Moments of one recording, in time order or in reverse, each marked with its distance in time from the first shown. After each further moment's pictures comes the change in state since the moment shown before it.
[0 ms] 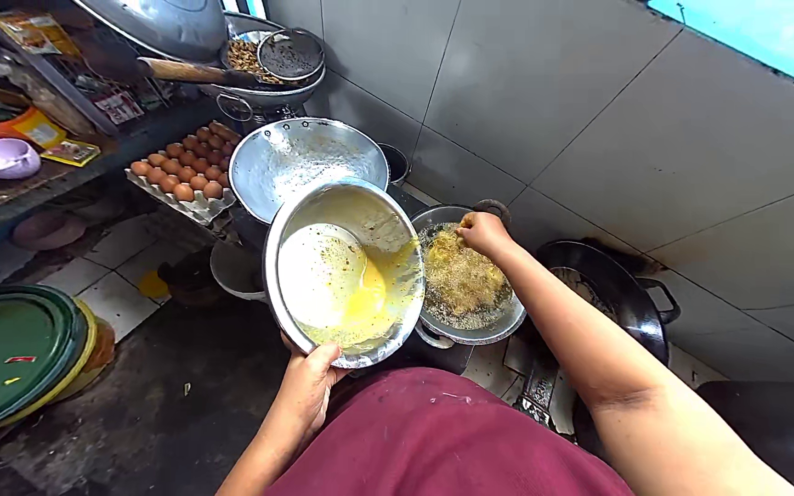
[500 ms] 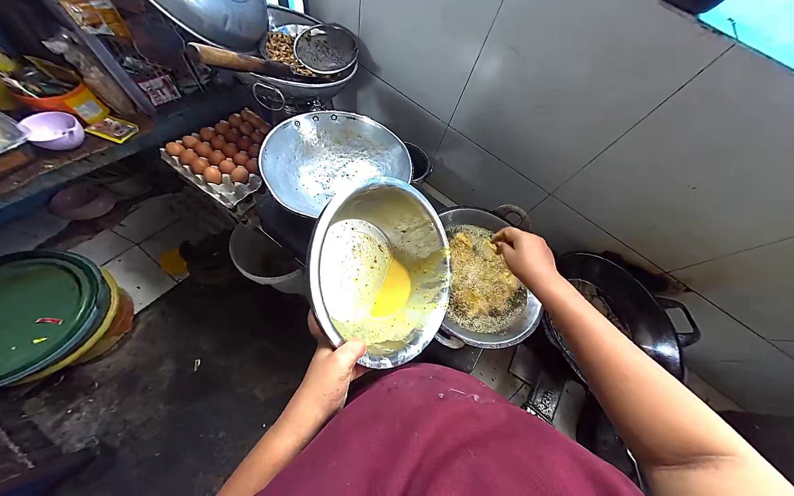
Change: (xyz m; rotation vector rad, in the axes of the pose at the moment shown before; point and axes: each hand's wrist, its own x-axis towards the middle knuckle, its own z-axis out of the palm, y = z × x) left_hand -0.010 0.000 0.001 0.039 -0.074 -0.048; right_hand -0.050 0.025 -0.001 -0.119 0.133 -0.146
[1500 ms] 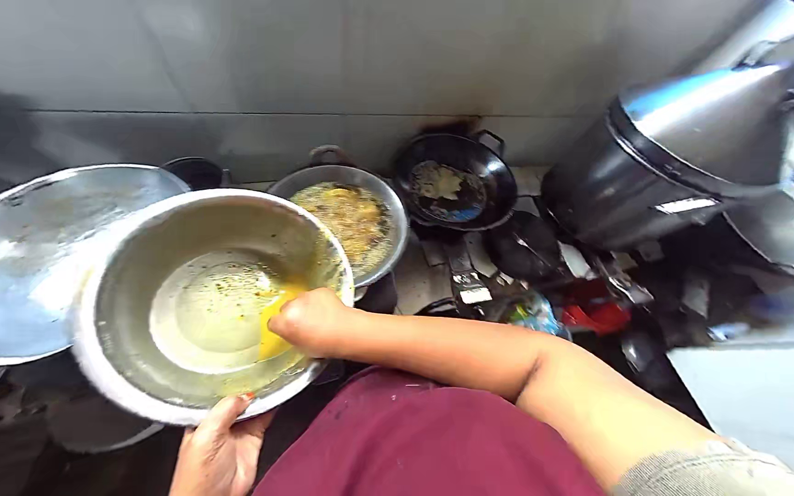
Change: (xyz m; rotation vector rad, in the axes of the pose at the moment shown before) left_hand 0.022 0.001 -0.027 0.210 -0.331 -0.009; right_hand -0.129 -0.148 0.083 0.090 -0.099 -0.199
